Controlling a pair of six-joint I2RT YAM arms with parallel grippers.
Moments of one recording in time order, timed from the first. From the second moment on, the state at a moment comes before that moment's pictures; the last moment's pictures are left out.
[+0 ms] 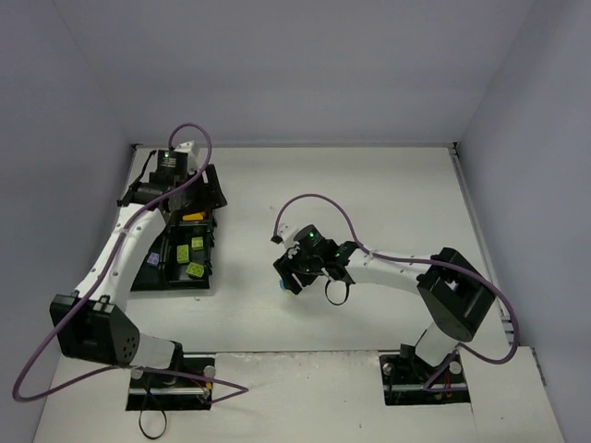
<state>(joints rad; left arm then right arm) -0.17 1.42 1.37 -0.74 0.09 -0.38 0.87 1.63 0.89 -0.14 -0.13 0.06</state>
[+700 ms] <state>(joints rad) -0.20 1.29 1.24 -0.81 0.13 -0.41 0.89 1.63 0.88 -0.15 -0.16 0.06</state>
